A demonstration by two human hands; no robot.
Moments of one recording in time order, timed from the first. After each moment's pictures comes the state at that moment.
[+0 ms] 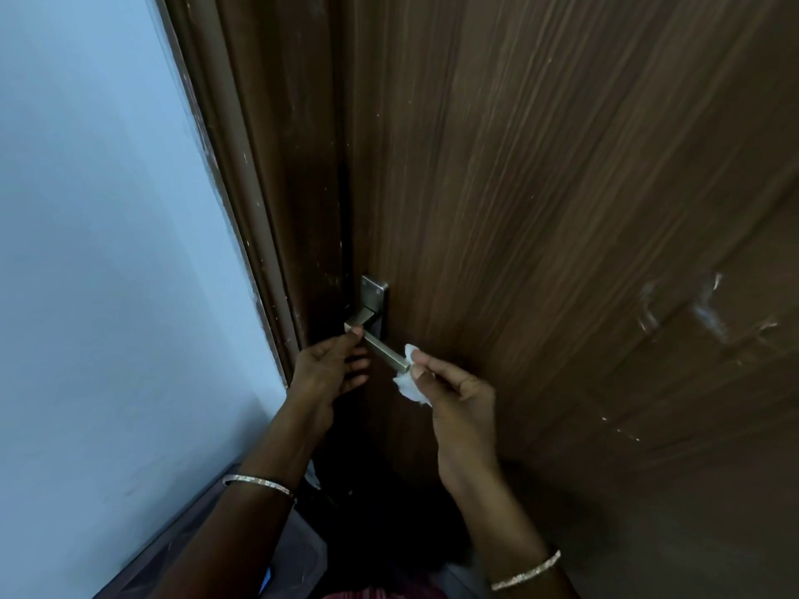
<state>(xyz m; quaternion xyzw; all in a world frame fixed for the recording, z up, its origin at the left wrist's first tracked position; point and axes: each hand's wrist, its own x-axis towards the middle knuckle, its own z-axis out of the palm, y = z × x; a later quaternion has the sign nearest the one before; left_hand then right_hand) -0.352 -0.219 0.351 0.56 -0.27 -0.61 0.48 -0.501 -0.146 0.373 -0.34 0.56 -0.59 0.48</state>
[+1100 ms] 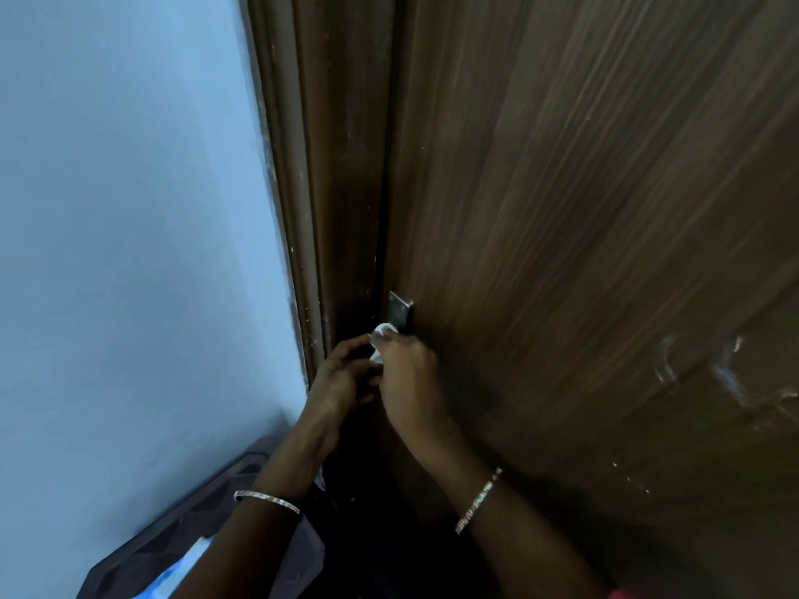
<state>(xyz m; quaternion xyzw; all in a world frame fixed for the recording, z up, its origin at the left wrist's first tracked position) -0.349 -0.202 0.352 0.55 -0.33 -0.59 0.49 -0.453 -0.202 0.390 -0.79 0.58 -0.19 0.06</state>
